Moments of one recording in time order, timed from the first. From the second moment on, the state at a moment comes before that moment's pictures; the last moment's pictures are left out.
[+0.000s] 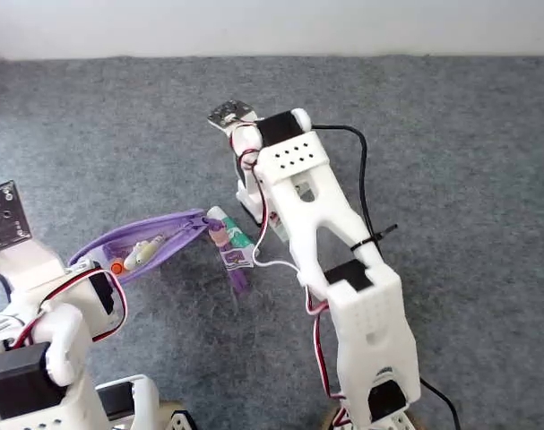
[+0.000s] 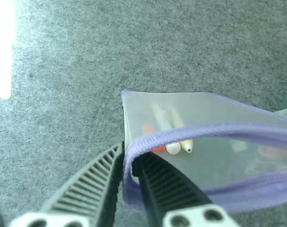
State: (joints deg) left arm -19.5 -63.5 28.5 99.4 14.1; right arm -28.1 34.7 -40.7 100.5 12.9
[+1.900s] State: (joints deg) left arm -19.5 -63.0 28.6 99.4 14.1; right arm -56.5 -31.0 31.6 23.5 0.8
